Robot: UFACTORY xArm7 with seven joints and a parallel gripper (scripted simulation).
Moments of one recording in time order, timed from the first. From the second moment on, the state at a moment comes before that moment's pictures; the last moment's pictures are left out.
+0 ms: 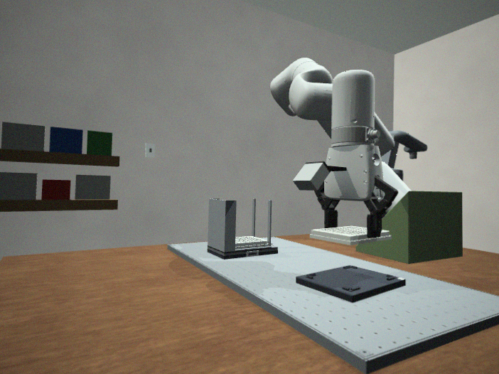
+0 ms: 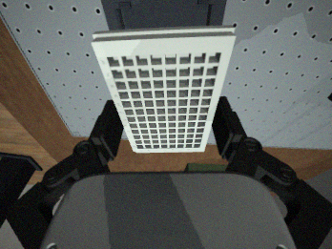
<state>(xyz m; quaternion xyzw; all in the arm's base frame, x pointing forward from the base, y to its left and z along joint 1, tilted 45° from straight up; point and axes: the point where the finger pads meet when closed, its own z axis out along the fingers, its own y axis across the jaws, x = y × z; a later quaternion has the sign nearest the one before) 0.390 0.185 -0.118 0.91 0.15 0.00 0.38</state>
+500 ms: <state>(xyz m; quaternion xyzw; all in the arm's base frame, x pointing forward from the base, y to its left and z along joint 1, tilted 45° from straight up) 0.392 0.170 -0.134 0.91 0.15 0.00 0.38</state>
